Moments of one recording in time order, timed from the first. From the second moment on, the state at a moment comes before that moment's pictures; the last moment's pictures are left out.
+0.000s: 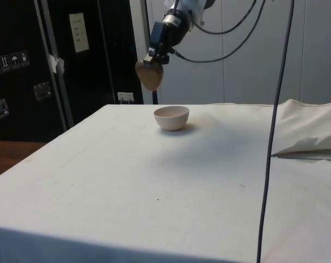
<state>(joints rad) 0.10 0.30 -0.64 -2.07 1.18 1.60 -1.13</state>
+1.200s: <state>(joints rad) 0.10 0.28 -0.51 -2.02 1.01 1.73 -0.94</state>
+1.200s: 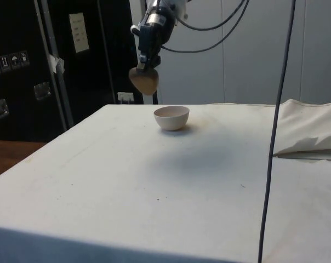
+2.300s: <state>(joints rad) 0.10 0.29 -0.40 -1.97 0.86 1.79 -0.82</state>
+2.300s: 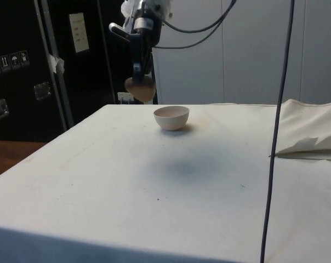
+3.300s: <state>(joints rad) 0.10 0.28 -0.36 -2.04 0.71 1.89 -0.88</state>
